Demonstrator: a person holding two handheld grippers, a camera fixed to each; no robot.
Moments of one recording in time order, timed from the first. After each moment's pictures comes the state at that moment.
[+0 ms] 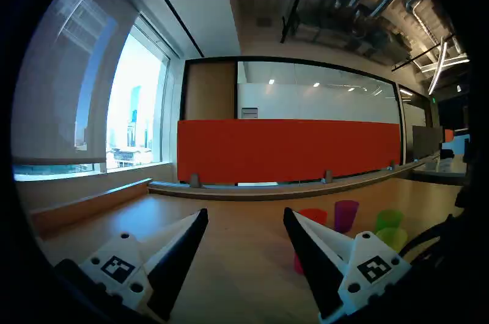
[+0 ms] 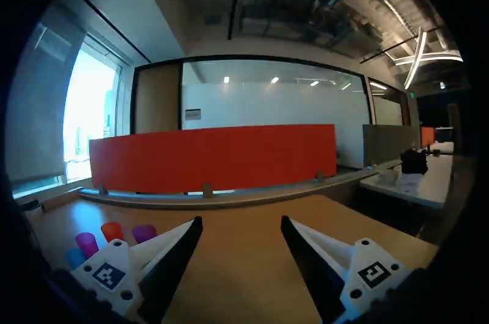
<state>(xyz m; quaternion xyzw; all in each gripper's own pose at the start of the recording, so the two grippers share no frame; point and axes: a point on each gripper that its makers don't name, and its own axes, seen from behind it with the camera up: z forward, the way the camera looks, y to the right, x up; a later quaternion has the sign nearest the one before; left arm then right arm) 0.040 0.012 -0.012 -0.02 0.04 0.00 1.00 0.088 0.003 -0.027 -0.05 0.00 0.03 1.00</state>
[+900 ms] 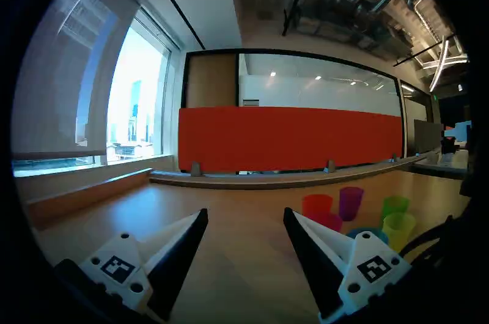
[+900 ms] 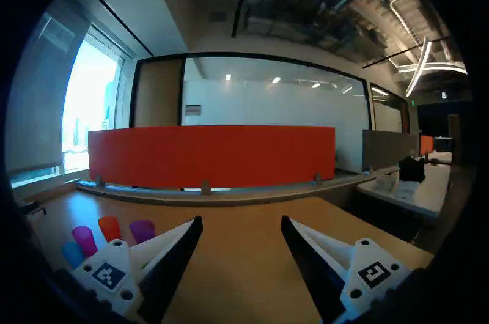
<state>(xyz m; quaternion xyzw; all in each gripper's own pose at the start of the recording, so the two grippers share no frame) 0.008 0.006 -0.005 -0.01 0.02 0.00 1.00 0.091 -0.003 -0.029 -0.06 -0.01 0.01 1.00</state>
